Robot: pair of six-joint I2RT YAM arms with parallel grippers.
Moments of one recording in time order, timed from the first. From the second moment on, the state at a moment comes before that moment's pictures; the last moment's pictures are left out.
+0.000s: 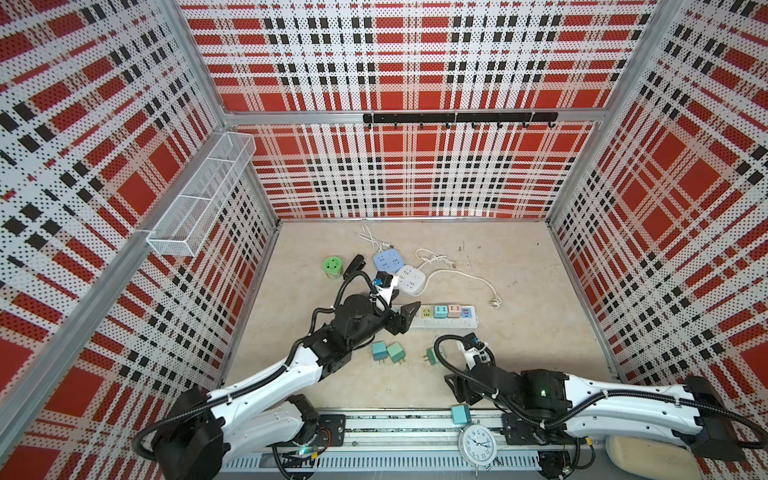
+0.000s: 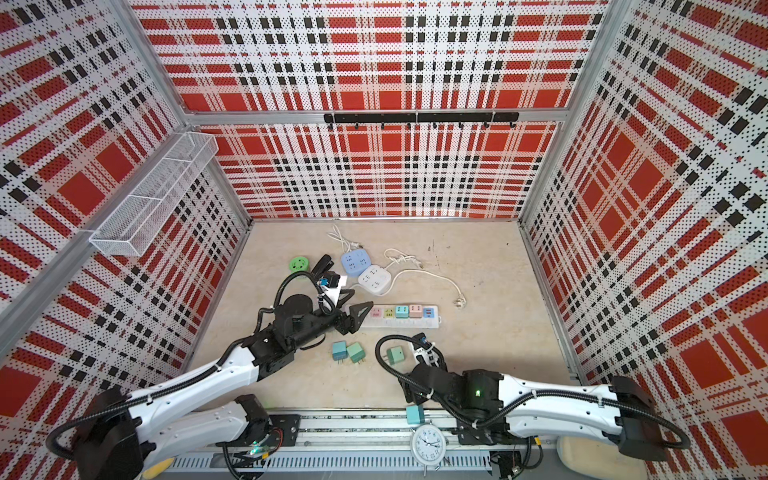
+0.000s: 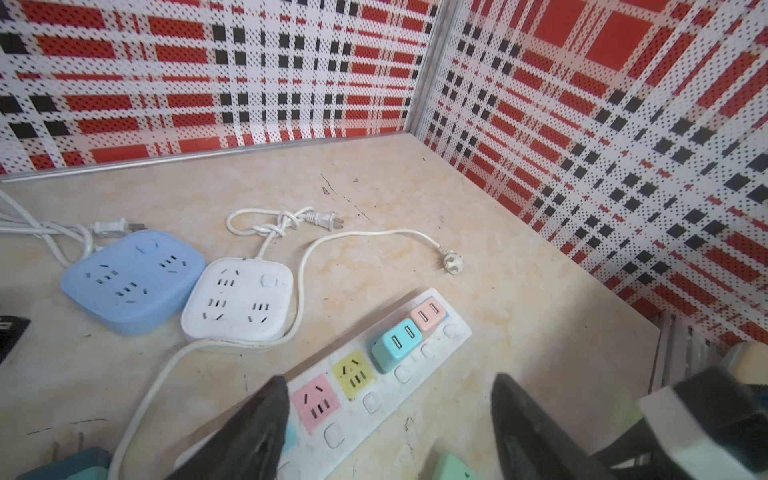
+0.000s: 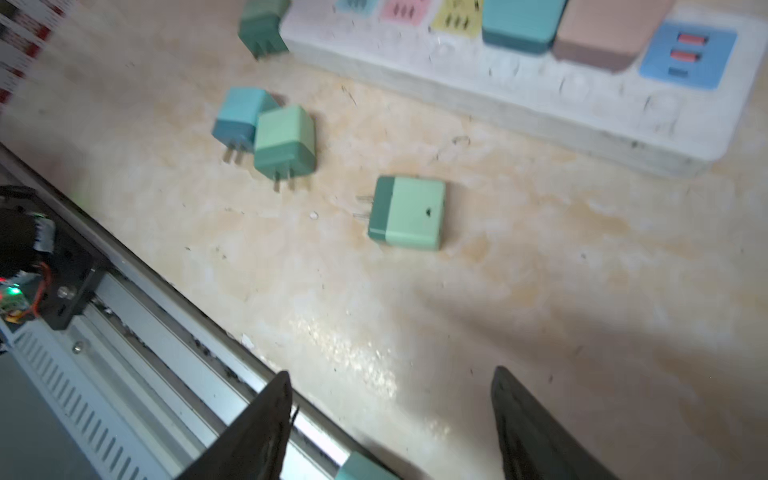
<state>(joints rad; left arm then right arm) -0.77 1.02 0.57 0.23 0.02 -0.26 1.38 0.86 0.48 -0.57 0.38 0.85</state>
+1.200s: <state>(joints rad) -0.79 0.96 0.56 0.24 -0.04 -0.23 1.54 1.22 0.54 -0.69 0.19 1.08</state>
